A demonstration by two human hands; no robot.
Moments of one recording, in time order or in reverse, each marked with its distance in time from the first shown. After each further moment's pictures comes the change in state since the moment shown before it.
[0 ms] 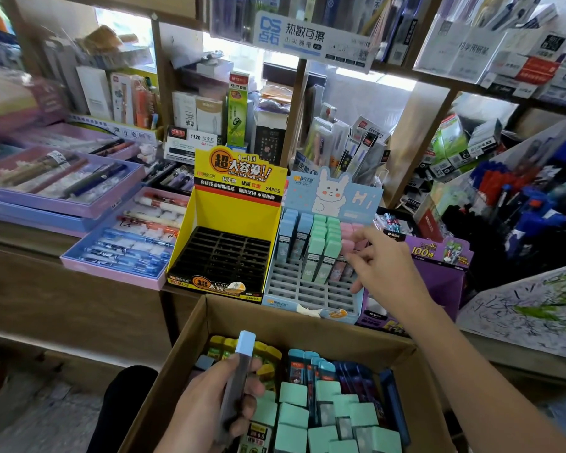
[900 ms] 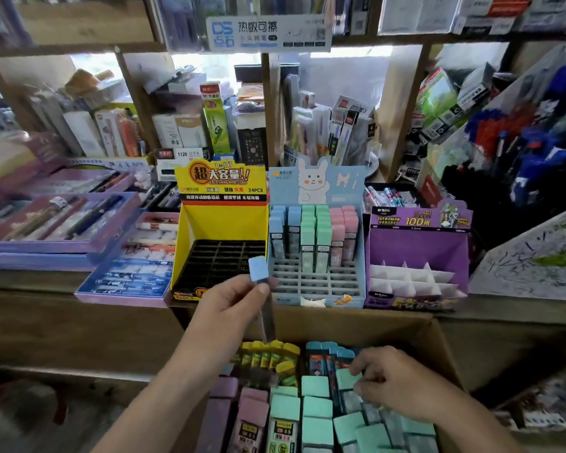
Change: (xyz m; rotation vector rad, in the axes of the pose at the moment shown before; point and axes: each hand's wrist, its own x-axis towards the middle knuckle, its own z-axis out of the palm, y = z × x) left_hand -0.023 0.078 0.056 0.769 -0.052 0.716; right_hand -0.126 0.072 0.045 0.167 -0.717 0.393
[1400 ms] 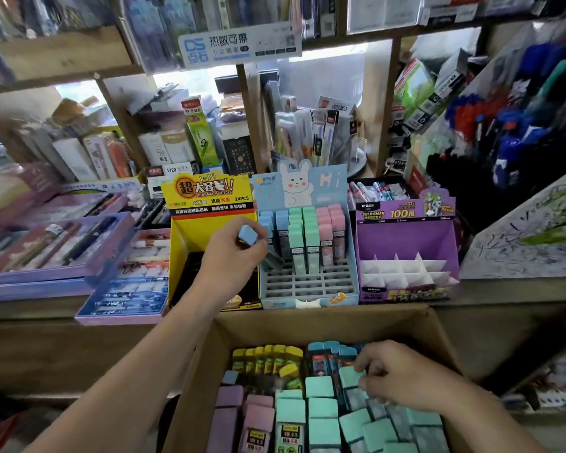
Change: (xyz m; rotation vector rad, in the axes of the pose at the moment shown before) left_hand 0.093 0.022 0.004 0.321 0.056 0.238; right_hand 0.001 0.007 -0.001 0.024 0.001 0.019
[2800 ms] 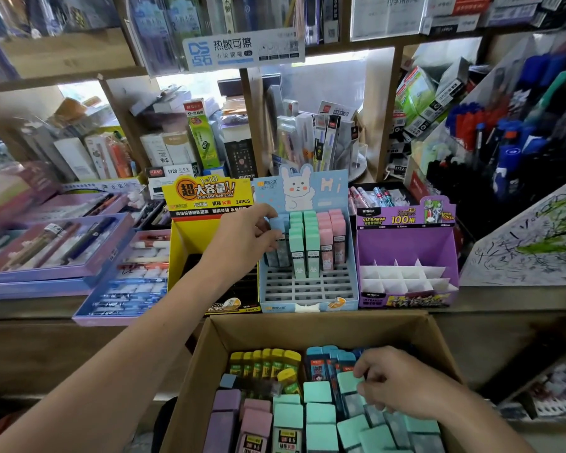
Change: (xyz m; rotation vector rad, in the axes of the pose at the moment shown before) left_hand 0.034 0.015 0.003 0.331 -0.055 0.169; right_hand -0.006 -0.009 -0.002 0.000 -0.008 0.002
